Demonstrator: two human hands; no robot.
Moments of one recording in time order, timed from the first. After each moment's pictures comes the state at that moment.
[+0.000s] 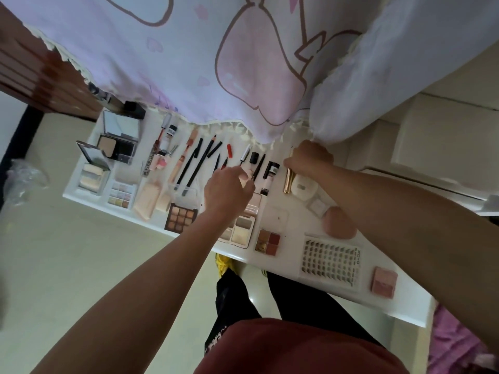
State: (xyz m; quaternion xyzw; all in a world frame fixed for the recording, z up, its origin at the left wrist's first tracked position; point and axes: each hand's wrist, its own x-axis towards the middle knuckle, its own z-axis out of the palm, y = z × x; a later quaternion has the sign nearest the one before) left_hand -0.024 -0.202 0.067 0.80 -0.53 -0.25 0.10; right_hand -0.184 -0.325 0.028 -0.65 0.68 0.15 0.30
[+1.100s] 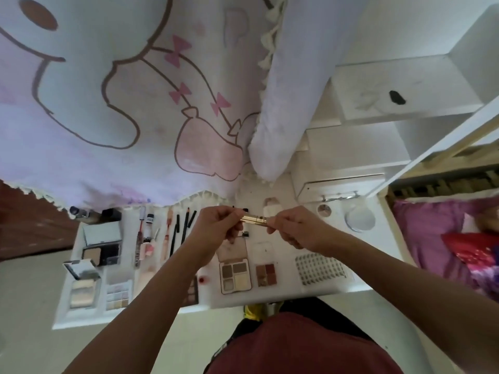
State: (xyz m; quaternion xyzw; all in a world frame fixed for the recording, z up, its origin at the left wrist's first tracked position) left_hand -0.006 -0.201 0.168 0.55 -0.45 -0.65 0.28; right_hand -0.217 -0.169 0.185 -0.51 0.58 -0.19 0.60
